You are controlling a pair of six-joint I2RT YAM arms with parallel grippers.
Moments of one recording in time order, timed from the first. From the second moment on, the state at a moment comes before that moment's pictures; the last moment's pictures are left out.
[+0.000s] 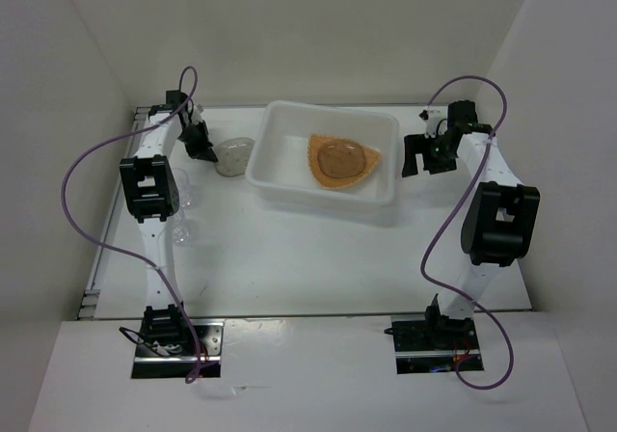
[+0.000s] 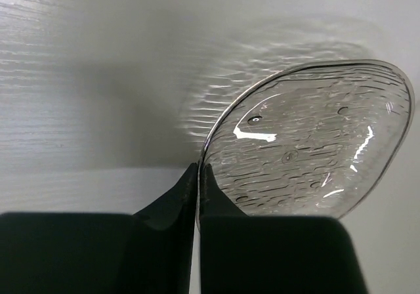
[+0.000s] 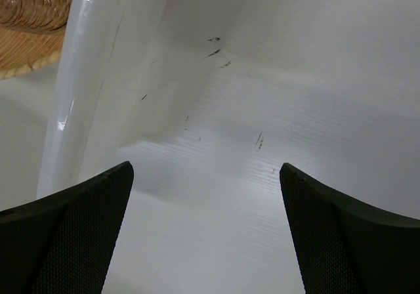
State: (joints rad) left arm 0.12 2.53 2.28 -0.95 0.32 -0.25; right arm -0.13 1.81 1.47 -0.75 -0.35 -0.24
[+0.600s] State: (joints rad) left arm 0.15 2.48 2.98 -1.15 0.12 -0.52; right arm -0.13 1.58 1.24 -0.74 -0.23 -0.23
